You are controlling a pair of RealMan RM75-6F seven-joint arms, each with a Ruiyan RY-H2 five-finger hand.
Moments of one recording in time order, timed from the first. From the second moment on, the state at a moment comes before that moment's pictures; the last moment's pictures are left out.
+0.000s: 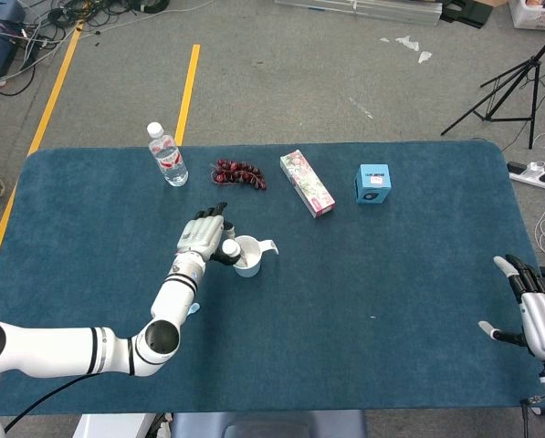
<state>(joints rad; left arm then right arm) -1.23 -1.47 -0.38 -1.67 -0.03 1.05 0.70 0.06 -1.02 0.08 -1.70 -1.38 1.41 0.00</state>
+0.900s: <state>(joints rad) -1.22 -1.46 -0.37 -1.69 0.01 1.03 0.67 0.07 -1.02 0.07 -1.70 -1.38 1.40 0.00</state>
